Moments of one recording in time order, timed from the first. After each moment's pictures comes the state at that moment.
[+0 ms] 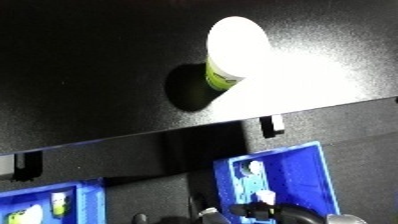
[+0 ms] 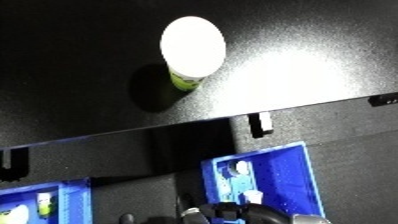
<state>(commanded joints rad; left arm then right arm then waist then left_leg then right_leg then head) -0.17 0.53 -0.10 1.22 -0.61 -0.16 -0.26 -0.07 -0.67 0.27 0.25 0.85 0.29 1.00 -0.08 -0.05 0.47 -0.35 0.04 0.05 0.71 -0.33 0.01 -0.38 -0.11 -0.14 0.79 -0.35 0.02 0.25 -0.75</state>
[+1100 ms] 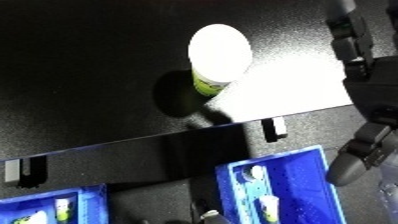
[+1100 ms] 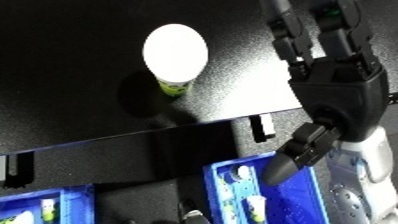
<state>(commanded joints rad) -0.12 0.42 -0.12 1.24 -0.61 -0.16 -0.25 -0.43 -0.67 -0.13 -0.08 0.88 -0.32 0.23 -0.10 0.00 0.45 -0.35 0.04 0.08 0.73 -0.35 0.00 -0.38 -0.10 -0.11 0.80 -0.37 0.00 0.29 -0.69</state>
